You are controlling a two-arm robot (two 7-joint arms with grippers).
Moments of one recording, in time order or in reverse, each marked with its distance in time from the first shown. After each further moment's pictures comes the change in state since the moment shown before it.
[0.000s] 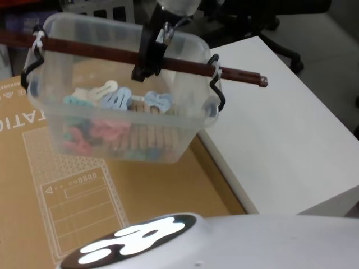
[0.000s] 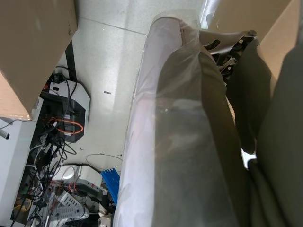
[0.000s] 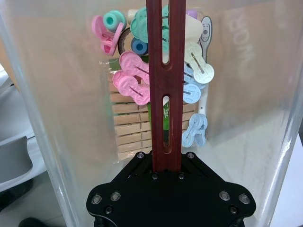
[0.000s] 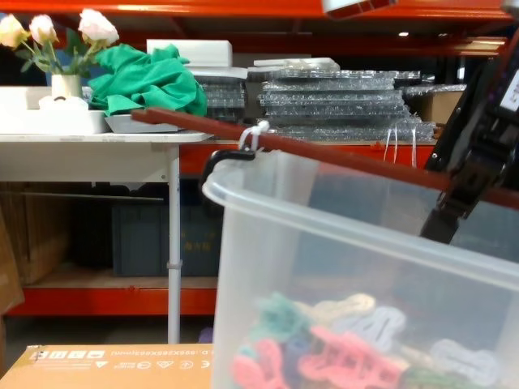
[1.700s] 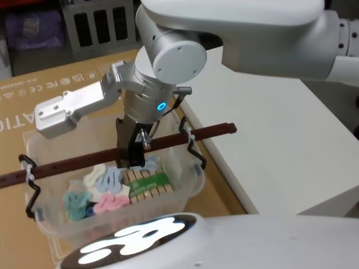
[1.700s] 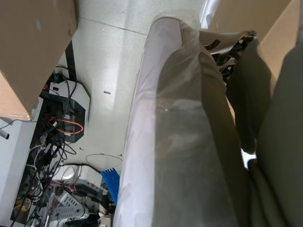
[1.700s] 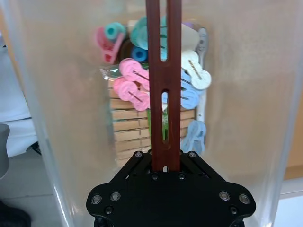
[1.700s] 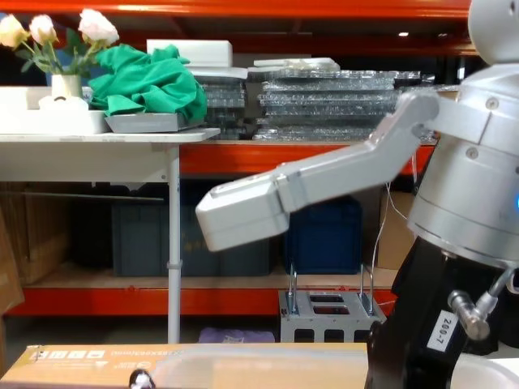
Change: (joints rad) left arm 0.000 0.000 0.000 0.000 0.000 0.000 0.000; right arm -0.152 -0.125 -0.173 -0.052 -0.262 -0.081 -0.149
